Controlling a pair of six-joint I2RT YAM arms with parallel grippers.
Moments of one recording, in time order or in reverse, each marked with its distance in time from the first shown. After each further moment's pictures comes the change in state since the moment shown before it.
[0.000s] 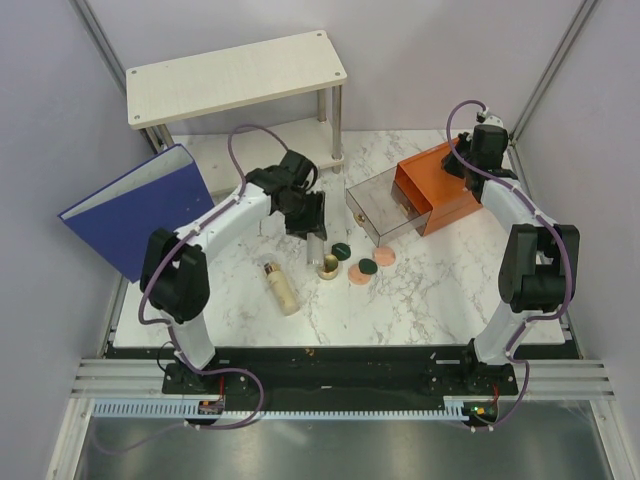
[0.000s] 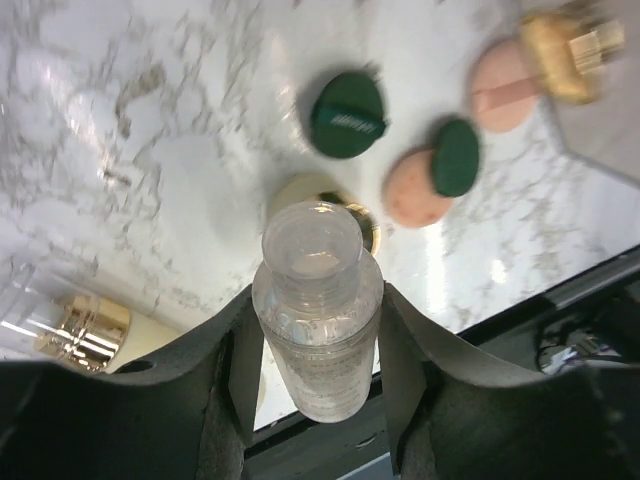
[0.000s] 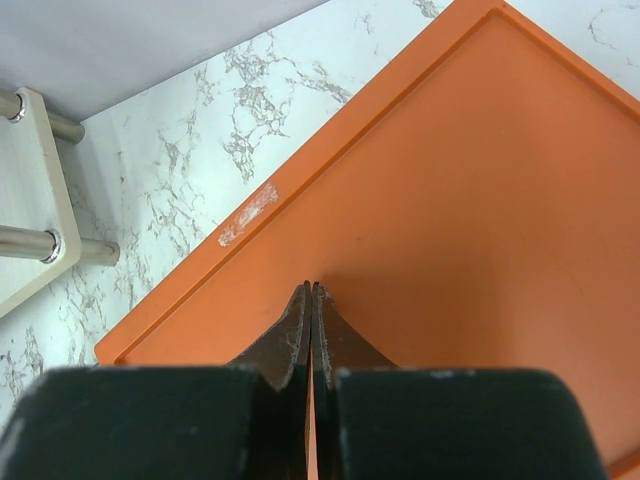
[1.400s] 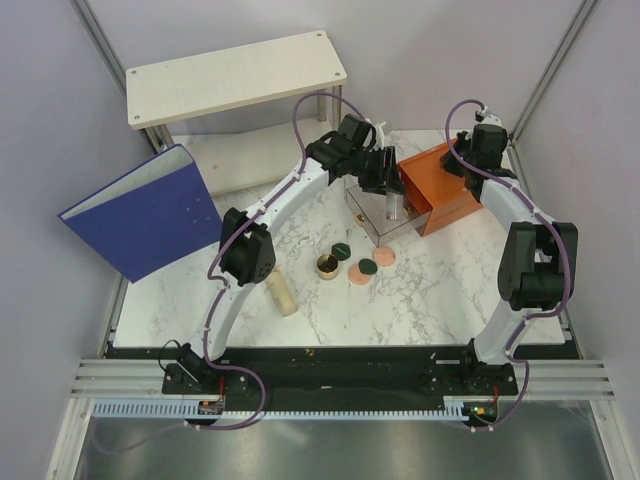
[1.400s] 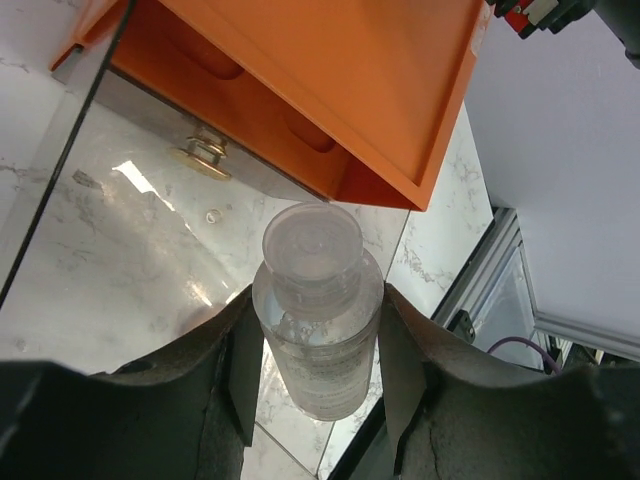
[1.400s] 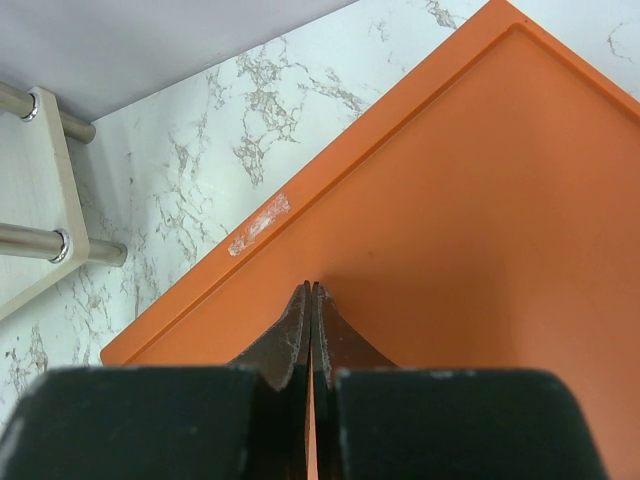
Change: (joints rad) left arm -0.115 0.608 0.915 0.142 0.311 -0.106; right arm -0.001 0.019 0.008 0.027 -0.026 -0.008
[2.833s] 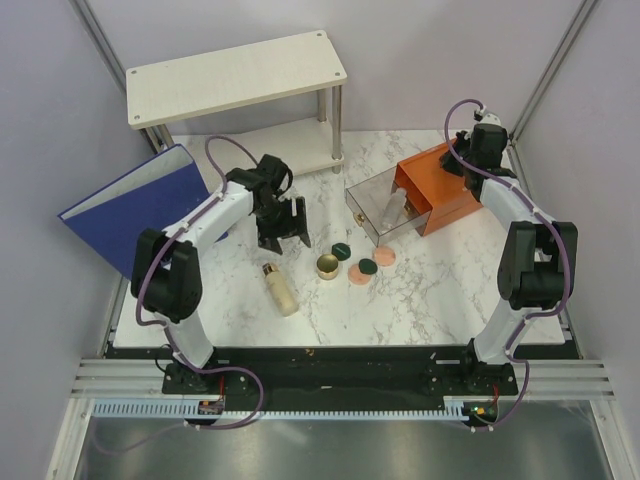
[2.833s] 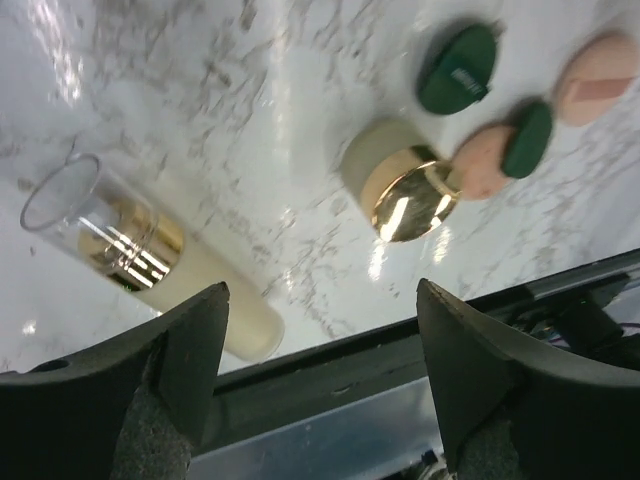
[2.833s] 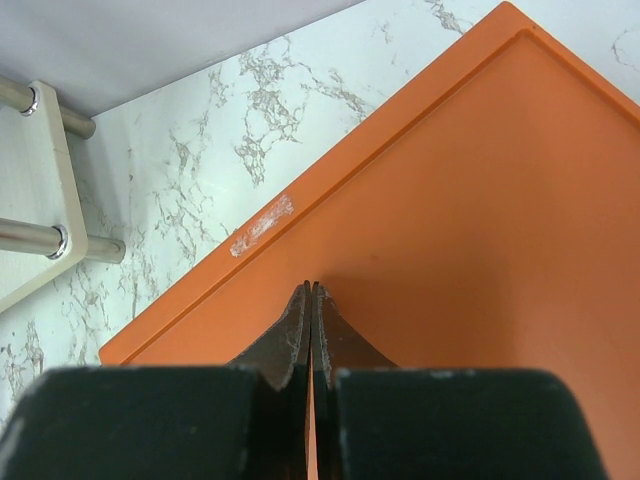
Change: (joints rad) left arm 0.257 -0.650 -0.939 -0.243 -0.260 0.022; right arm 0.000 0.005 0.004 0.001 -0.008 -0.018
